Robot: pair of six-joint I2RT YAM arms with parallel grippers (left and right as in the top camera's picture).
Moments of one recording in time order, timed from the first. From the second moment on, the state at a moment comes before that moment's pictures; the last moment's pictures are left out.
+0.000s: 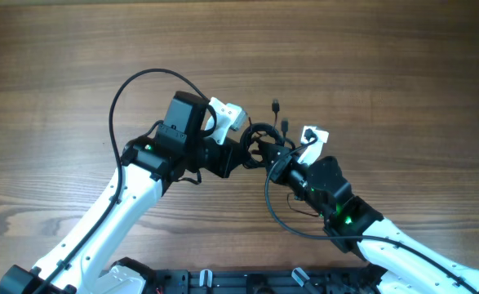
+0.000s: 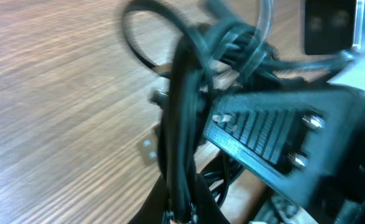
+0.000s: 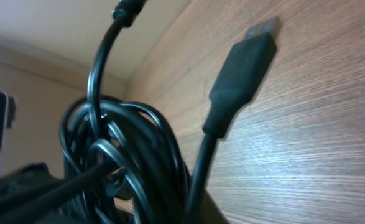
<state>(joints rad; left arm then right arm) -0.46 1.33 0.96 -0.61 0.54 -0.14 0.70 1.15 0.35 0.48 0.00 1.07</state>
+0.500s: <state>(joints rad) -0.34 1.33 0.96 -0.62 0.22 -0.14 0.71 1.15 0.35 0.47 -0.11 1.08</state>
